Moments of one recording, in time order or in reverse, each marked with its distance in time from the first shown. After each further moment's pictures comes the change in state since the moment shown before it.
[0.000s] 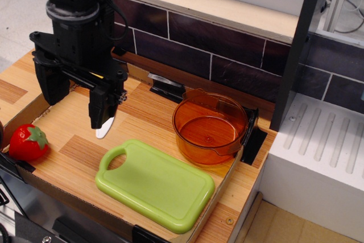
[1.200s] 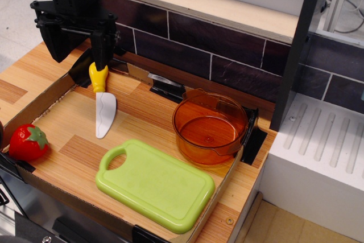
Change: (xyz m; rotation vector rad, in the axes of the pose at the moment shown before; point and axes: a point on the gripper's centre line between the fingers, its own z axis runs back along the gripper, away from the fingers) arm 0.077 0.065 -0.022 -0.139 -0.049 0.205
